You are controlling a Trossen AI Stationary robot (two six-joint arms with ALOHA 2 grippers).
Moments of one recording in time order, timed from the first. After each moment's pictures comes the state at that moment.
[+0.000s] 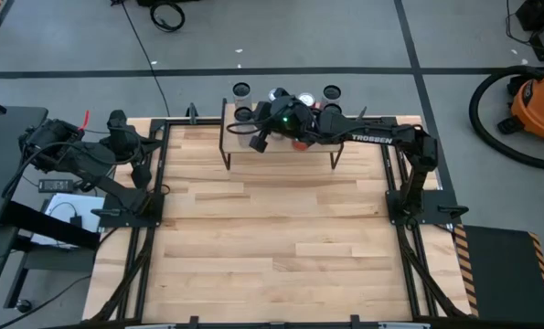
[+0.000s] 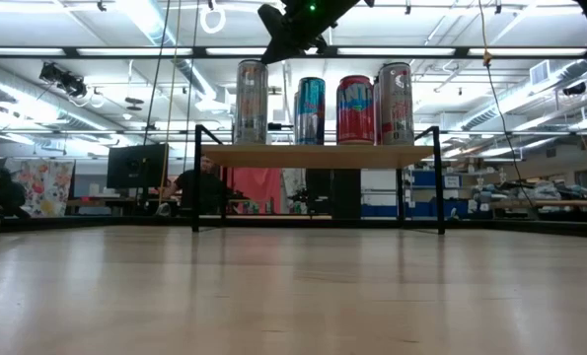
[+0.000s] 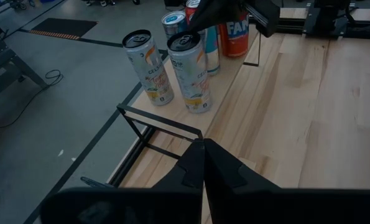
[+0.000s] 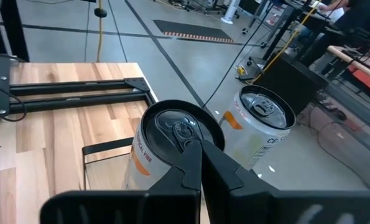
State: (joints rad) left arm -0.42 0.82 1.50 -1.49 -0.85 -0.46; right arm -0.23 1.83 1.73 -0.29 0.36 -0.18
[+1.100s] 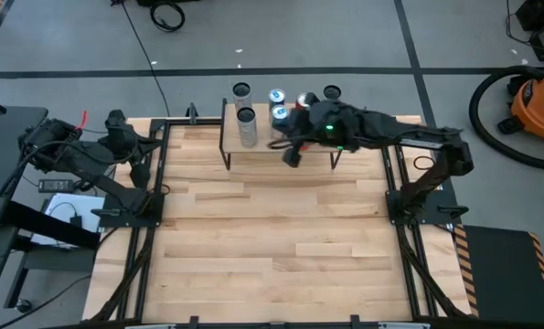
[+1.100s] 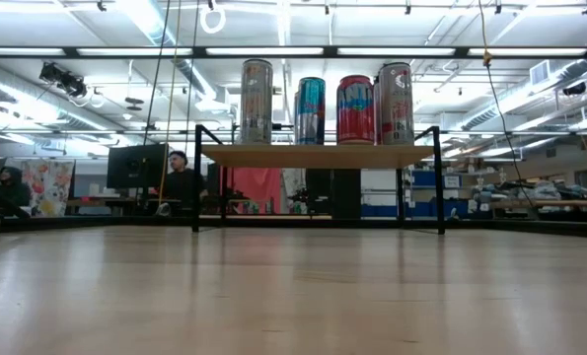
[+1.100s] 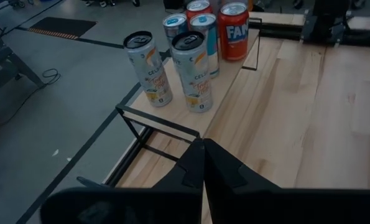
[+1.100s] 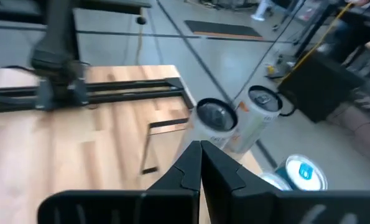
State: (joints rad) left arm -0.42 0.81 1.50 -1.48 -0.85 -0.47; right arm -0.09 1.55 1.73 -0.60 0.37 -0.08
